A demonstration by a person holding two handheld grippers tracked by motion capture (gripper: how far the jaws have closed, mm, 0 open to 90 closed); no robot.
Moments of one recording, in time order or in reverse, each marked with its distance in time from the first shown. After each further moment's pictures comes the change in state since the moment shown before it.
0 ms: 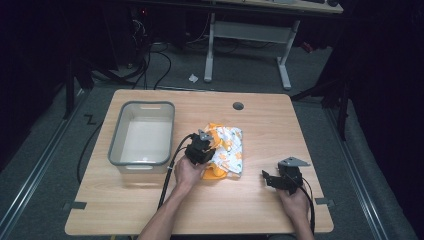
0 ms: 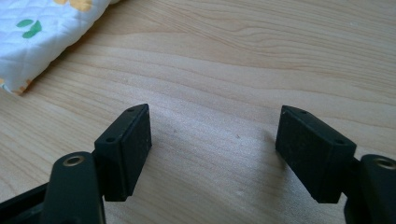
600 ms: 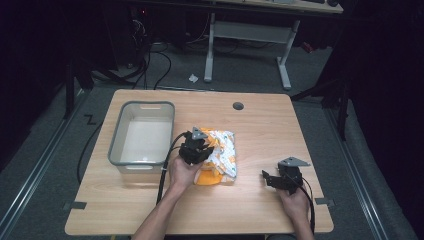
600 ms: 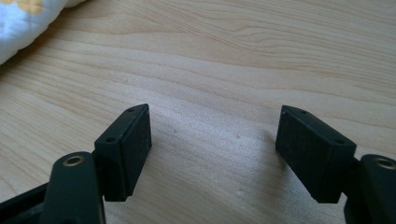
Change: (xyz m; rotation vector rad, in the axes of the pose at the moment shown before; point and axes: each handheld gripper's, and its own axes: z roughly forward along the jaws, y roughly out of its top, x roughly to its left) left arm 0.000 0.006 -0.036 -0.065 -0.058 0.008; right arm 0.000 0.000 0.000 0.000 0.001 -0.001
